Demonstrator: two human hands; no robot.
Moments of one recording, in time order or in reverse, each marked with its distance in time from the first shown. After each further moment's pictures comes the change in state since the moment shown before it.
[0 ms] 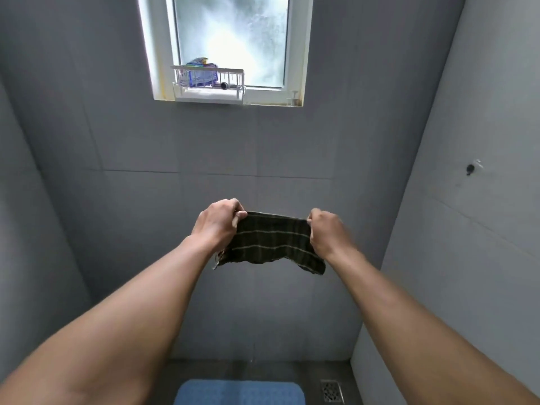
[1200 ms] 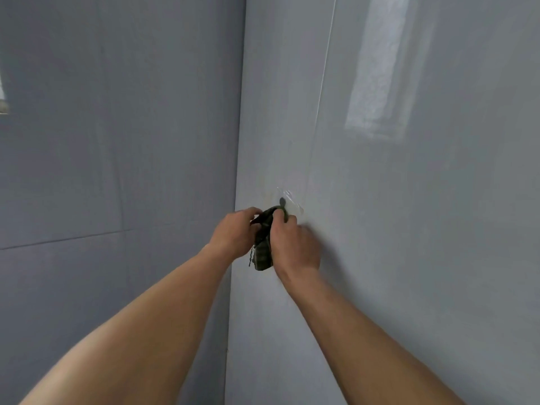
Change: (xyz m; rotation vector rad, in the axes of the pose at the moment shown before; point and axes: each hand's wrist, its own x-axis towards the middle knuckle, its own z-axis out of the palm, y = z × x) left_hand 0.227 0.420 0.304 -0.286 -0.260 0.504; right_hand 0.109 0.337 -0.112 -0.528 0.134 0.410
